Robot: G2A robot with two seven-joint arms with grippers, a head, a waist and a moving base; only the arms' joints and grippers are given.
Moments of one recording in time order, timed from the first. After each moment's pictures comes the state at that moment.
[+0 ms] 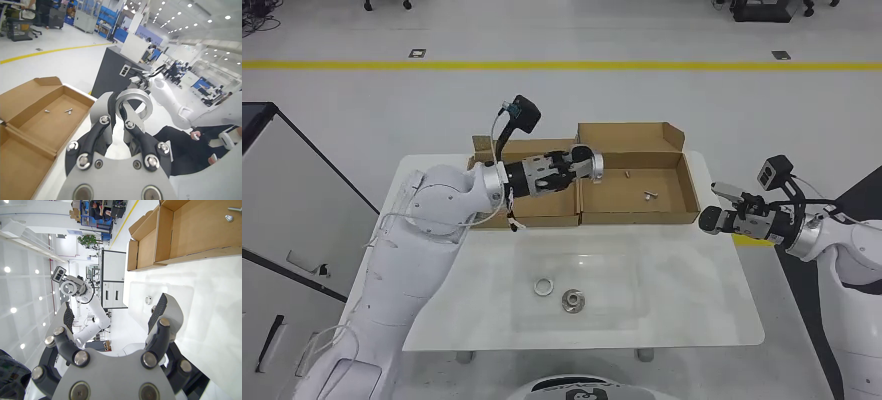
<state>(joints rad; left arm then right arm) 1.05 -1.21 -1.16 -1.74 0.25 -0.40 -0.84 -1.58 -1.01 1.87 -1.78 0.35 0.25 1.22</state>
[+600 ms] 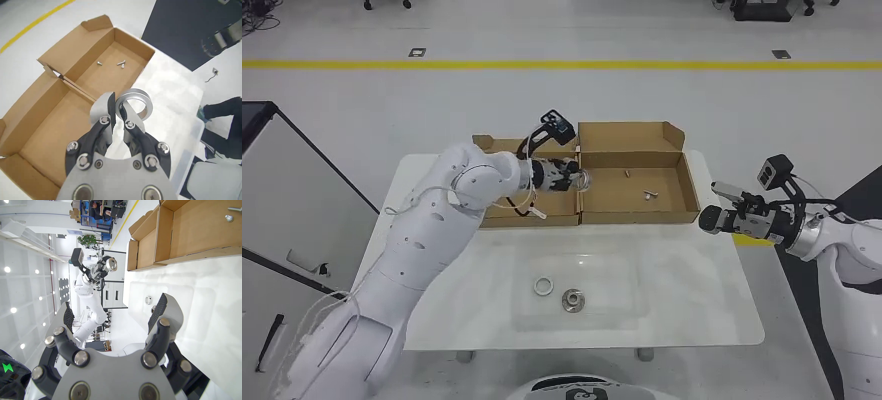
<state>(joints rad) 0.81 -1.24 -0.92 -1.45 0.67 -0.36 -0.99 -1.58 -1.01 1.87 -1.78 0.35 0.25 1.22</state>
